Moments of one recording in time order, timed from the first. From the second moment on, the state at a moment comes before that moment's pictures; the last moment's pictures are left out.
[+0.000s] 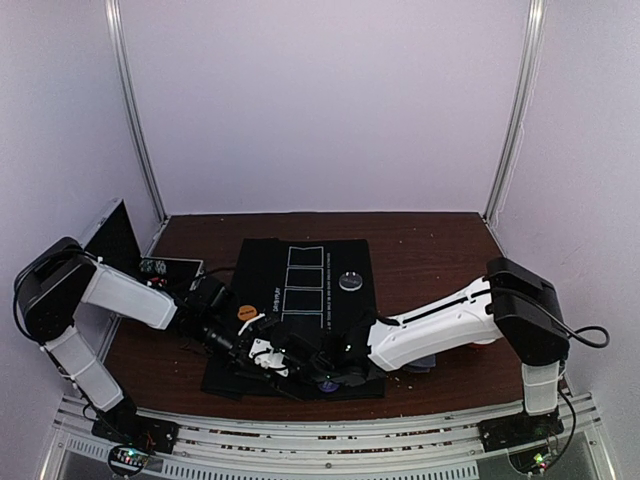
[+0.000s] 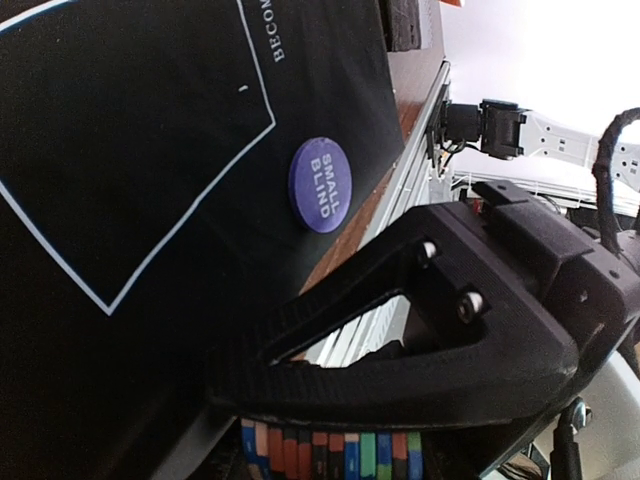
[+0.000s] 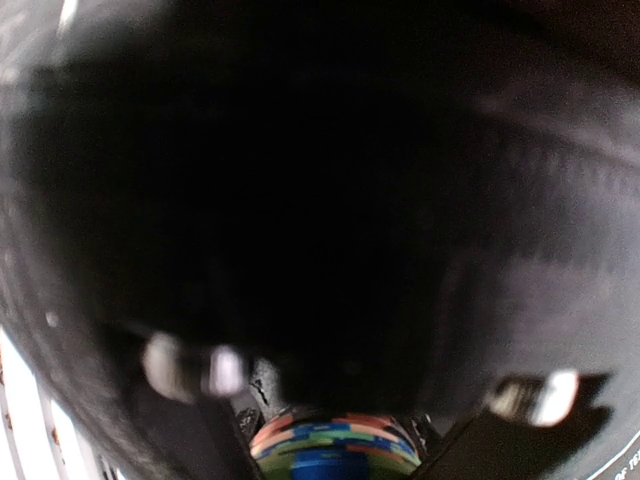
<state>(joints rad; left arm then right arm) -0.65 1.63 0.61 -0.04 1.04 -0.50 1.29 2.04 1.31 -0.09 0.08 -0.08</state>
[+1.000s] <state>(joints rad) -0.71 1.79 0.67 0.05 1.05 -0.47 1.29 2.04 1.26 -0.12 0.09 -0.04</state>
